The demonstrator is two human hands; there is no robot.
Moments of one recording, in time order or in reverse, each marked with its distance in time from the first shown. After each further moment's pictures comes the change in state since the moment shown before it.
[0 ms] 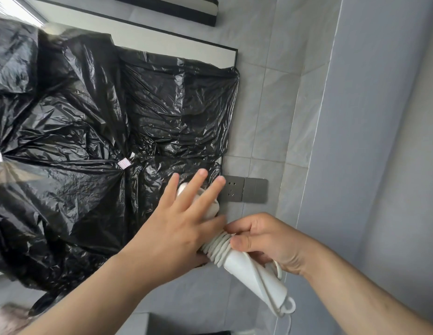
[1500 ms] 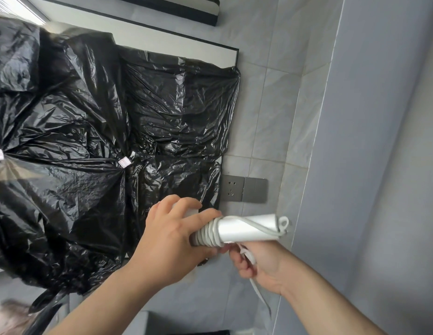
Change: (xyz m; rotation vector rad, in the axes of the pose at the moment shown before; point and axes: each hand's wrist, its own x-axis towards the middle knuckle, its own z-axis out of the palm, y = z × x) left_hand -0.013 0.009 0.033 -0.380 0.138 -0.408; right_hand 0.010 0.028 0.025 0.198 0.343 0.235
